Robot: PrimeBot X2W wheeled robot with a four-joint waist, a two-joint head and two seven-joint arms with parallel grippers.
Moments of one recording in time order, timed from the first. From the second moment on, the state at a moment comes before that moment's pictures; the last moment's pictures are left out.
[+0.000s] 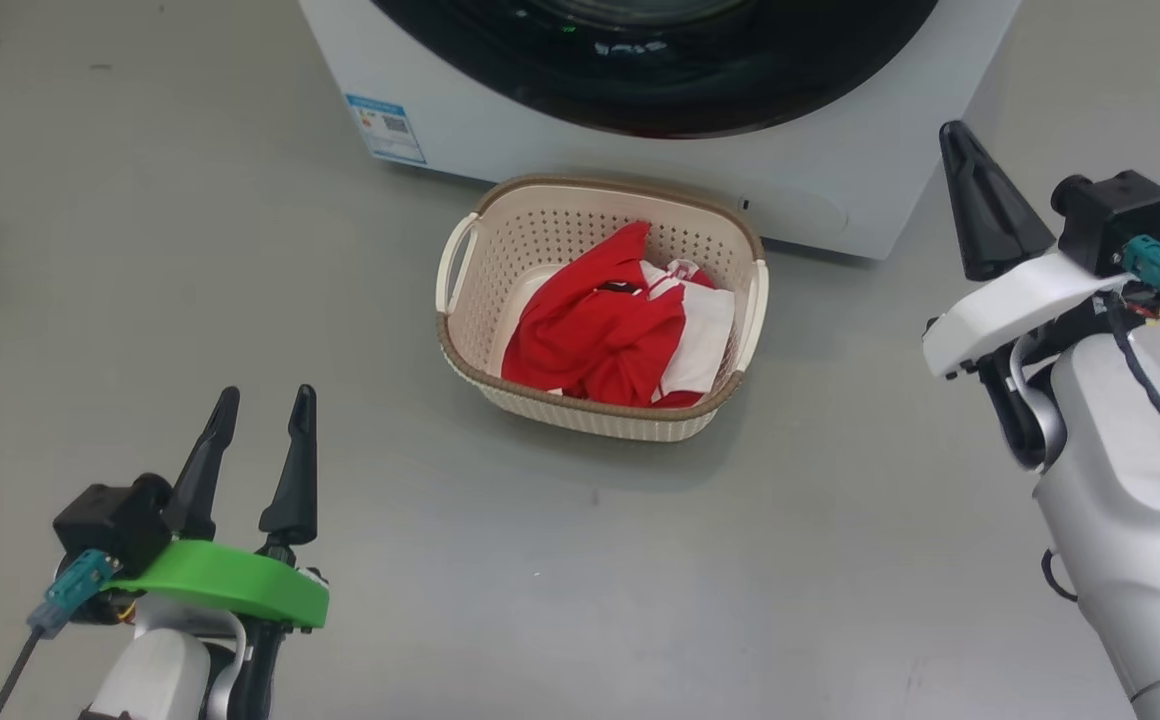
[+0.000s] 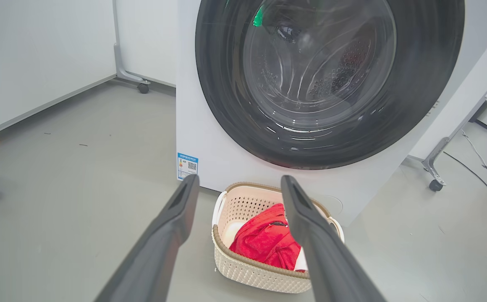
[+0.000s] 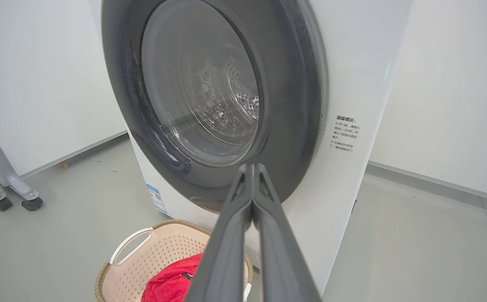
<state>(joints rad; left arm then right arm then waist) -0.22 0.14 -0.25 0.26 -0.61 -0.12 -0.26 -0.65 -0.23 0.32 0.57 0.36 0.08 -0.25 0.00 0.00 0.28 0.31</state>
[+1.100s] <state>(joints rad) 0.01 0.15 -0.17 0.24 -0.60 -0.12 -0.26 -0.22 -0.11 0.19 0.37 0.43 0.02 -0.25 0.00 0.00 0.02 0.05</state>
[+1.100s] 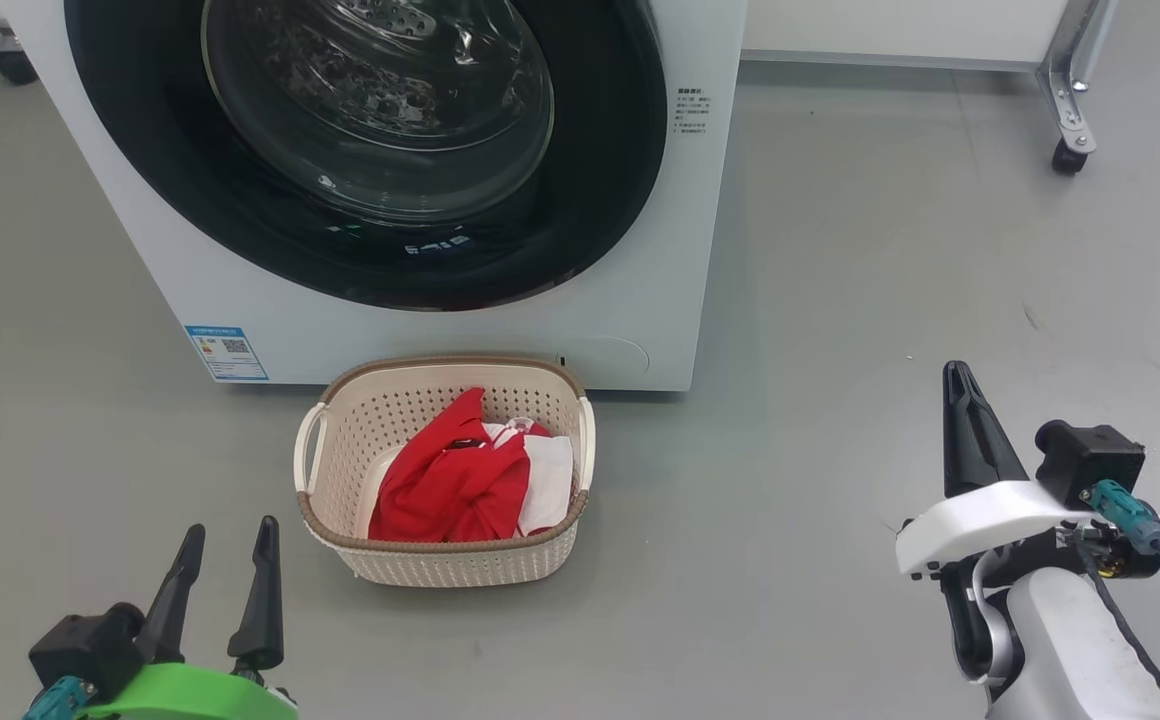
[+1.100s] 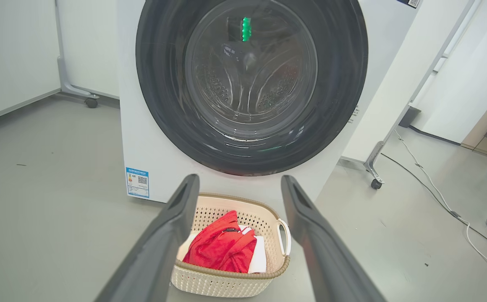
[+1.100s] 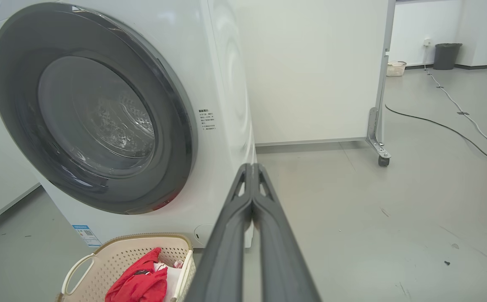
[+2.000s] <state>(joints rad) 0.01 0.14 -0.16 0.20 -0.56 -0.12 -0.26 -0.12 -0.10 0.18 0.27 0.37 0.02 -0.25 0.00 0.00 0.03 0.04</state>
